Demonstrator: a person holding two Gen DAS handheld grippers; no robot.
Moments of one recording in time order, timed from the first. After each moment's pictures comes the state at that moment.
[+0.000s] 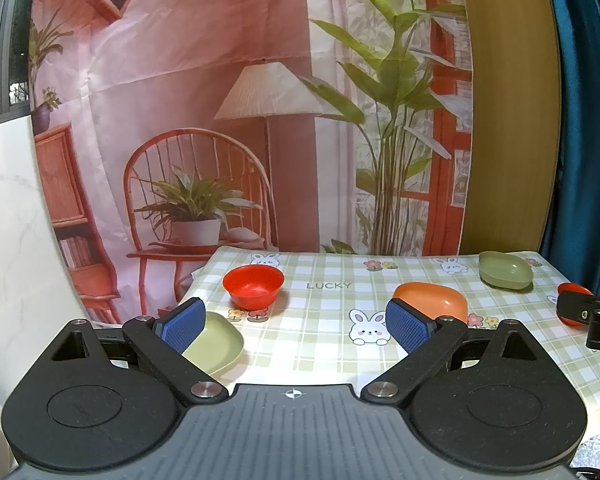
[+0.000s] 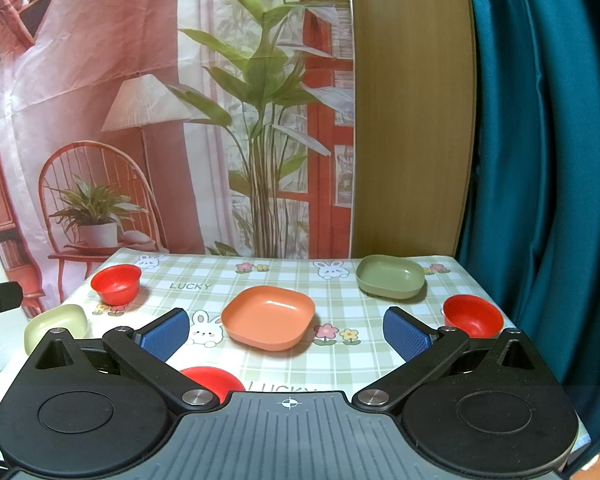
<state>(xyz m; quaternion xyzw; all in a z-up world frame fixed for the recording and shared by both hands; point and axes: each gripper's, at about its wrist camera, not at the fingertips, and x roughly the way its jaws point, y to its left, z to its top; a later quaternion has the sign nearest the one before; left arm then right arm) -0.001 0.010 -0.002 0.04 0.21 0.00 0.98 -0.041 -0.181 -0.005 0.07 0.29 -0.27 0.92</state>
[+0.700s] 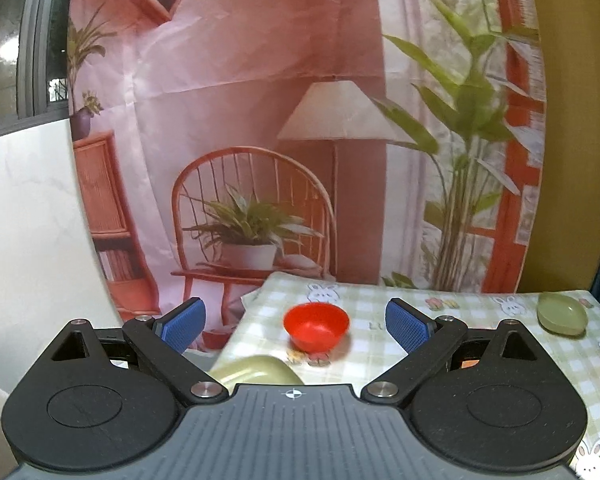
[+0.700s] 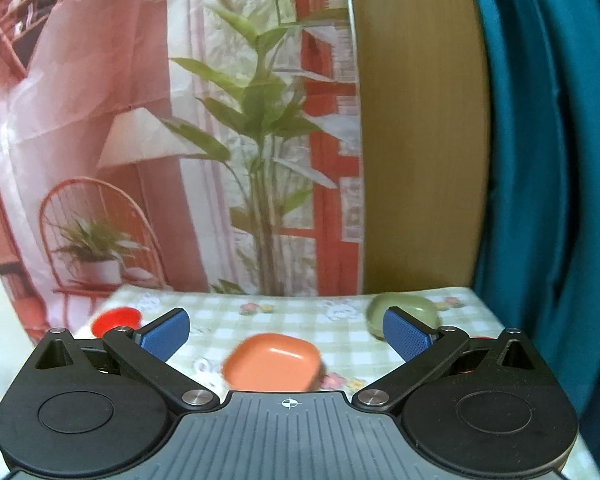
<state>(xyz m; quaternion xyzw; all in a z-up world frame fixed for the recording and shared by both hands) 0.064 0.064 0.044 0.03 0.20 0.07 0.98 0.000 -0.234 0.015 0.09 0.25 -0.25 0.93</state>
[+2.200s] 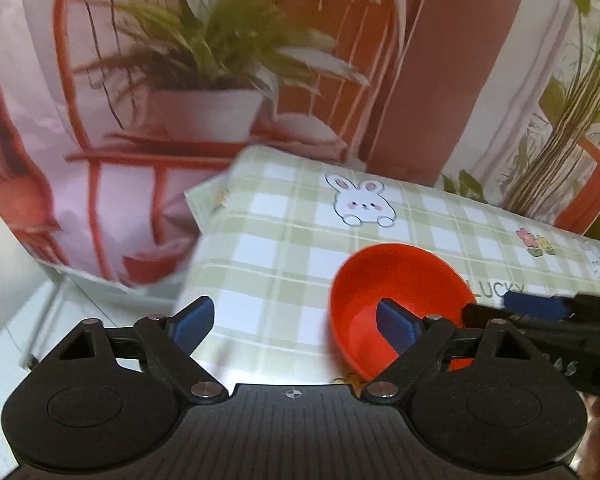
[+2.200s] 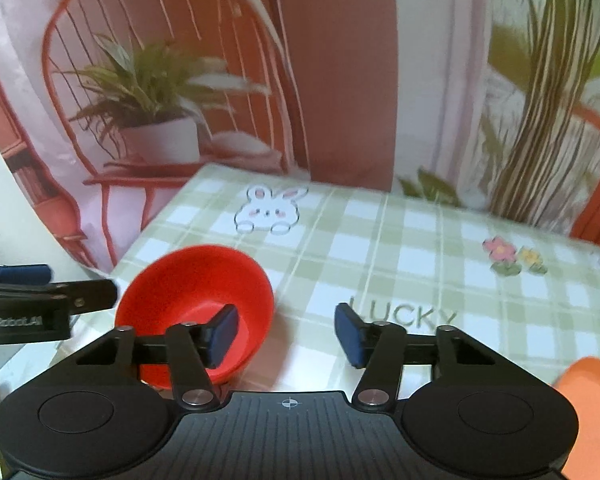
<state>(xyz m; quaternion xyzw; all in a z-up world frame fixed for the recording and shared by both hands) 0.375 0.182 -0.141 -0.05 0.41 -0.03 0.91 0.405 -0.171 -0.227 0.13 0.46 -0.10 0.87</state>
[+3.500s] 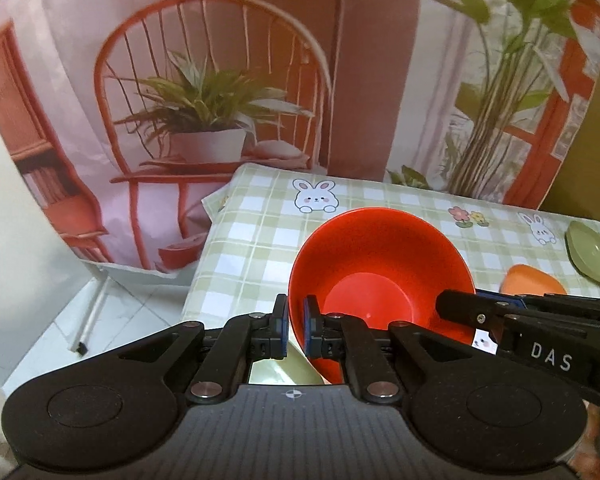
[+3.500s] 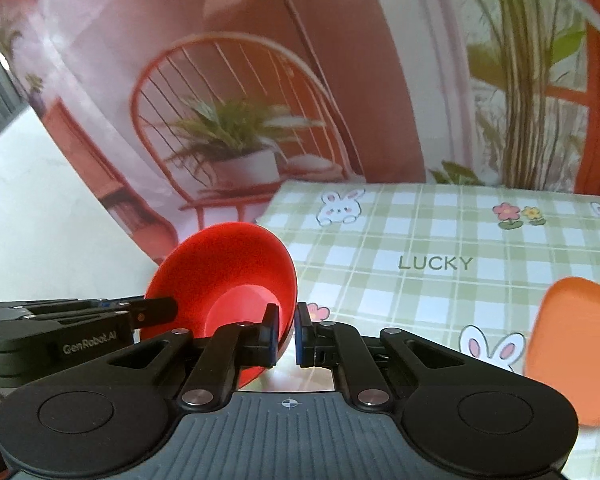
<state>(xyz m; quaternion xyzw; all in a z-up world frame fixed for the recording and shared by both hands) 0.245 0.101 -0.009 0.01 0.42 0.01 0.91 0.298 -0.159 -0.109 0.24 0.41 -0.02 0.88</state>
